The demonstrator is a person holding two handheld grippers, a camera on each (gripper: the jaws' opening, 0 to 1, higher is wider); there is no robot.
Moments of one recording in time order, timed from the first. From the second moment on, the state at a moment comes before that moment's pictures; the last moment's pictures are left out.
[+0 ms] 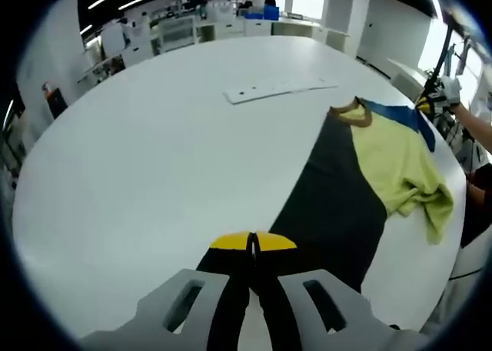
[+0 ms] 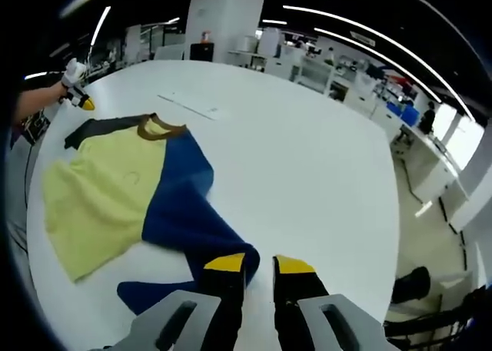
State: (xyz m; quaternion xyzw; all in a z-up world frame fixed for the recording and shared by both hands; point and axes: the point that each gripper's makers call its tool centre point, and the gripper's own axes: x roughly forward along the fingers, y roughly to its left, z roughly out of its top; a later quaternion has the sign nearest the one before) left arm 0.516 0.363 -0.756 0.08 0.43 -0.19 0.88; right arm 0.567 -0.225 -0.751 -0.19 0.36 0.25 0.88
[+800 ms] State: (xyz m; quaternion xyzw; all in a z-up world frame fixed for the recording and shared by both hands) left arm 0.503 0.341 -0.733 0.07 0.38 -0.20 0.90; right arm 0.547 -0.206 -0.721 -0.09 0.30 0.24 0.92
